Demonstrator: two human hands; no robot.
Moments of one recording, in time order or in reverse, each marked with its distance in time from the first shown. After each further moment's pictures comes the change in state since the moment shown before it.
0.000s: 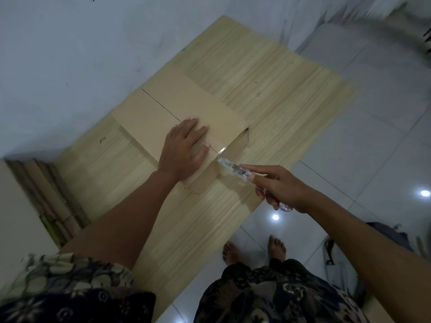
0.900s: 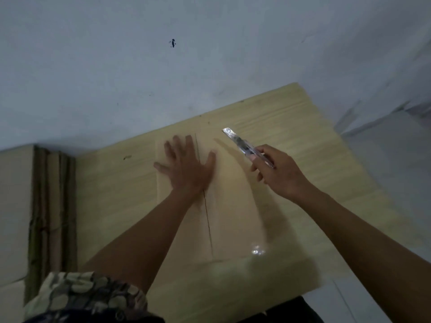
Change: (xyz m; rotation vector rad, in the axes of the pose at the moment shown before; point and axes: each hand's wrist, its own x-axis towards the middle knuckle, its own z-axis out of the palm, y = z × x) left_hand 0.122 -0.048 0.004 0.151 -0.027 -1.115; right_hand 0.232 -0.155 -0.073 -0.465 0.066 -0.340
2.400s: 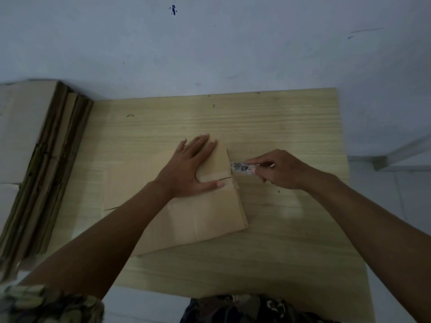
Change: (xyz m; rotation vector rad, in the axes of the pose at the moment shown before) left_hand -0.045 0.061 0.017 0.009 -0.089 0.398; right_hand 0.113 0.066 -0.109 -0.228 -0.788 -0.156
